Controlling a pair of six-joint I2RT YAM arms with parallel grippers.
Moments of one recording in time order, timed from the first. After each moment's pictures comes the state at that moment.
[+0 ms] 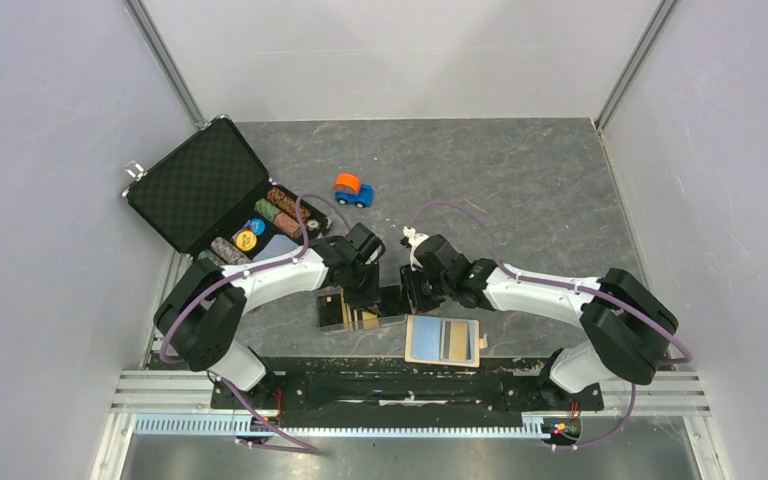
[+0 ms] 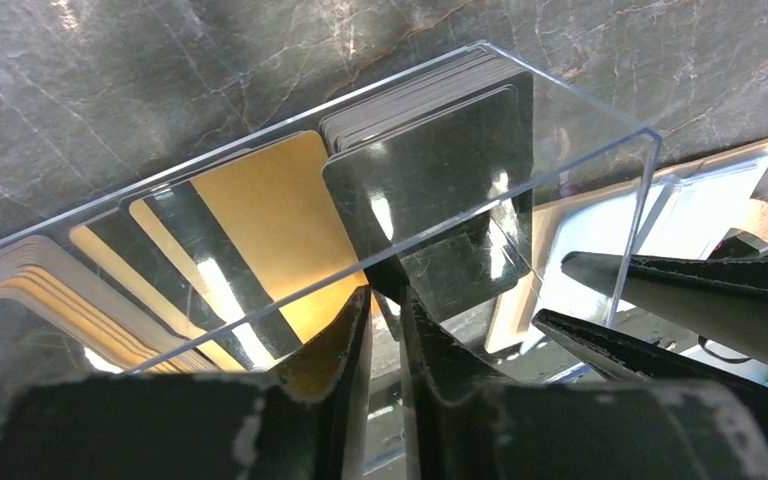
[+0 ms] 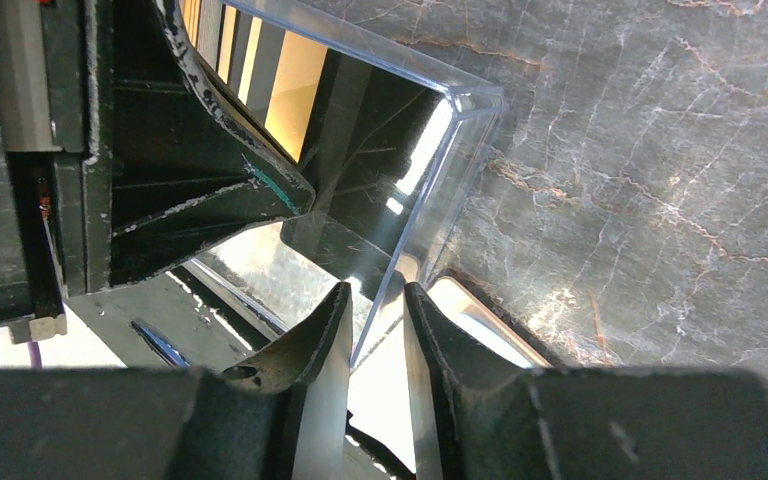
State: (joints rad) left arm -0.76 1.55 0.87 -0.53 0.18 -0.71; right arm 0.89 1.48 0.77 -0.16 -0.18 0.55
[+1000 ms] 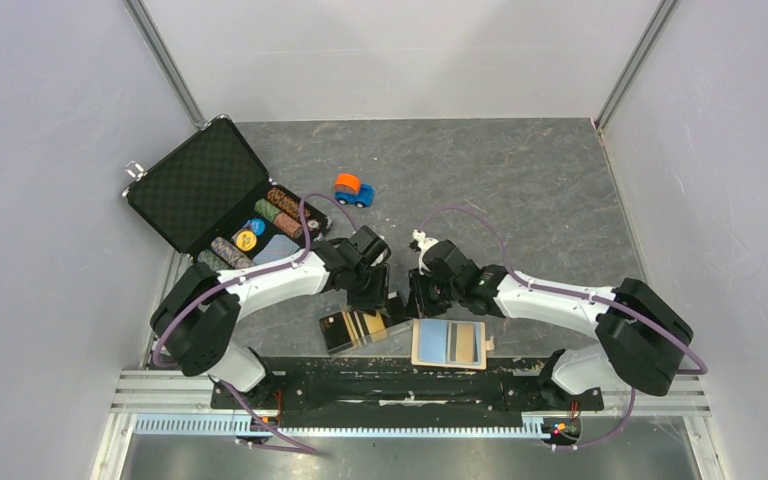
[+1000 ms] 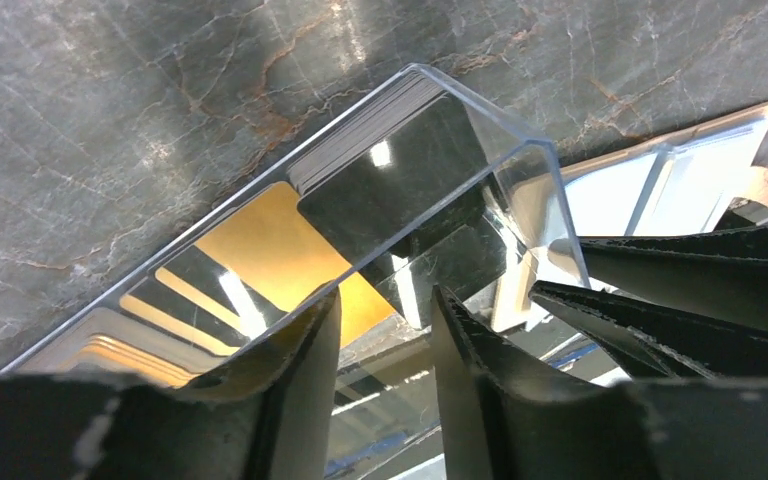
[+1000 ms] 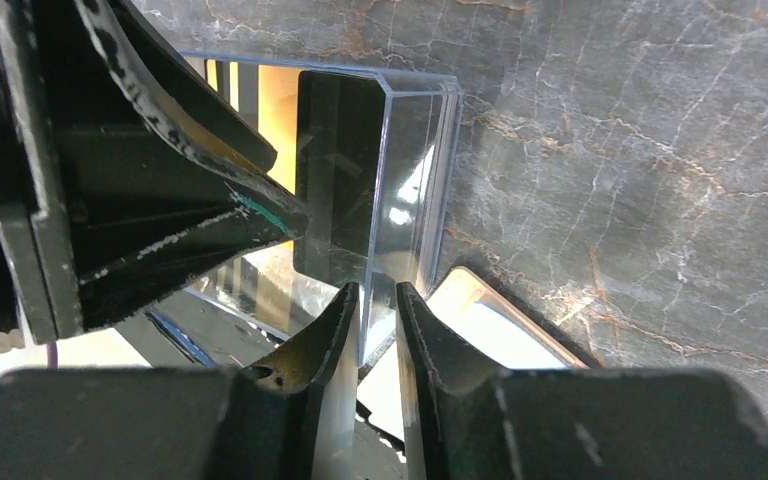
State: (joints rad) left arm -0.80 1.52 0.89 -0.55 0.16 -0.72; right arm 0.89 1.40 0.71 -0.17 -0.17 0.61
